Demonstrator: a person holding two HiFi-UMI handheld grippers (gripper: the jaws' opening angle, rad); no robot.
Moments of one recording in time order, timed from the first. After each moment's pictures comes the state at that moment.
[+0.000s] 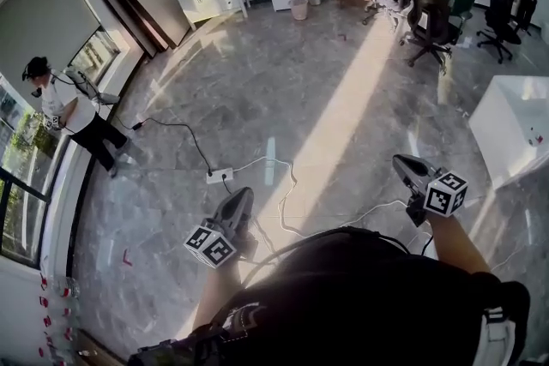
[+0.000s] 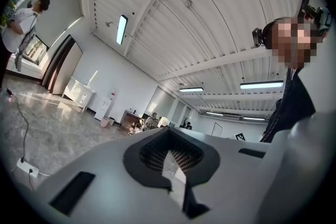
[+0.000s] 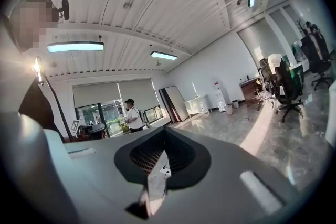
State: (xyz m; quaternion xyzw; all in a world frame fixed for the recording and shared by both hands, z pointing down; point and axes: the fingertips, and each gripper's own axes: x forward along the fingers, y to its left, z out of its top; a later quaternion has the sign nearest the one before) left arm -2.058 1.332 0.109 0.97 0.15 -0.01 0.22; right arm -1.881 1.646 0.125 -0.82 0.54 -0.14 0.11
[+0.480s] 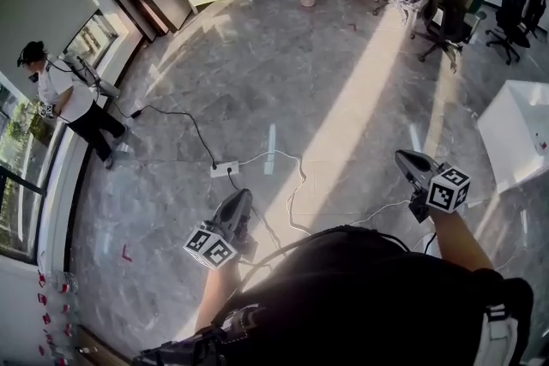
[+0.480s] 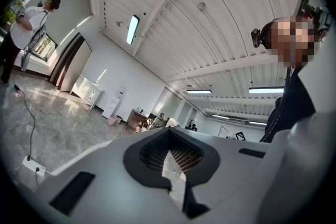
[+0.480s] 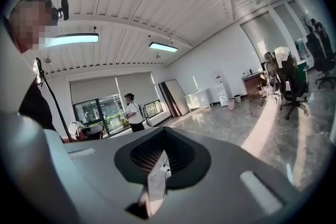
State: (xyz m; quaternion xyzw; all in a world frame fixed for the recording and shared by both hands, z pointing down) left arm -2.031 1.208 0.147 0.96 0.12 0.00 0.24; right arm -1.833 1.523 0.147 -0.82 0.54 -0.17 0.10
